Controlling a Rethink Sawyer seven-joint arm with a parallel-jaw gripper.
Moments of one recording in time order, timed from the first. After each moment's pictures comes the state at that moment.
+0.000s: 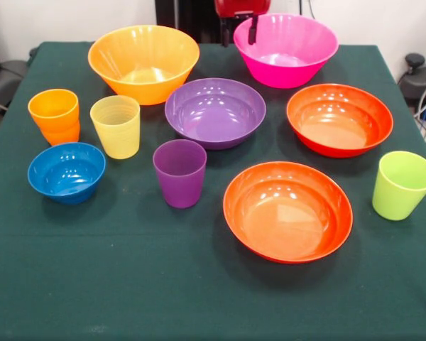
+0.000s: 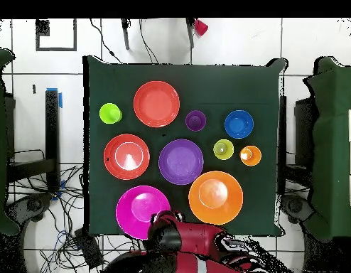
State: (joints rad) arm -0.33 -0.55 -0.01 2.26 -0.28 -0.08 1.58
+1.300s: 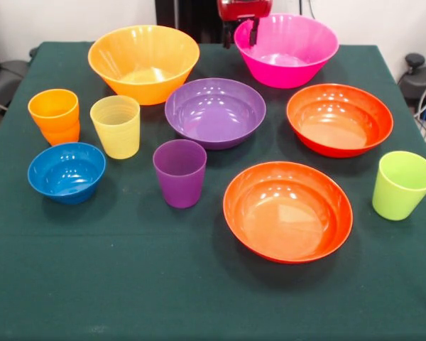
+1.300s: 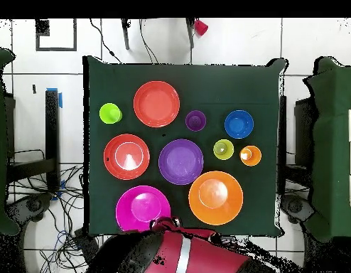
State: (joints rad) arm -0.28 -0.46 -0.06 2.26 -0.29 -0.16 1.58
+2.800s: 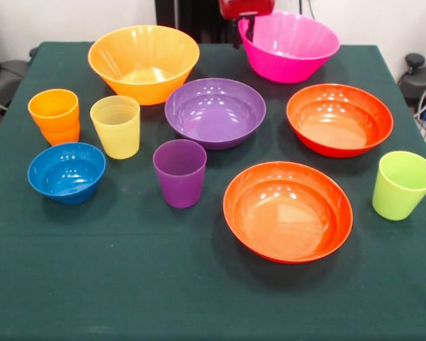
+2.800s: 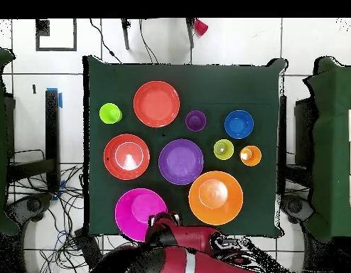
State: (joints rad) arm -0.31 -0.56 -0.01 2.27 -0.33 -0.14 1.61
